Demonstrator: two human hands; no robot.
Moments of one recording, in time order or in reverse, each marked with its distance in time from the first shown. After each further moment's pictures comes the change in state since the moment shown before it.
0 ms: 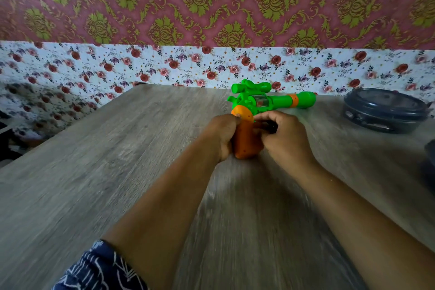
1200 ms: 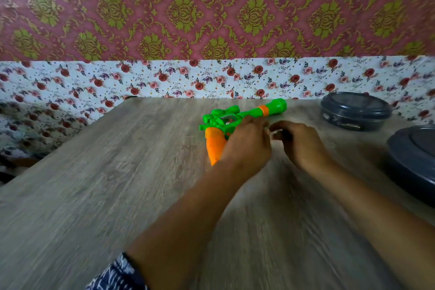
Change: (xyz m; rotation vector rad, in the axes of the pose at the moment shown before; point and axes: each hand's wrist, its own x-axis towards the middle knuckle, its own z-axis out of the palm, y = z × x) left_hand -0.043 -0.016 0.035 1.081 -0.036 0.900; right_hand -0.003 0.033 -0.053 -0.303 -0.038 -0.068
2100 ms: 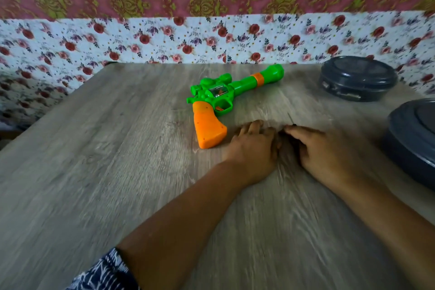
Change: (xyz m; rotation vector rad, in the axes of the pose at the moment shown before) left_hand -0.017 -0.004 0.042 0.219 -0.378 -0.031; right_hand -0.047 0.013 -0.026 -0.328 -0.218 -0.035
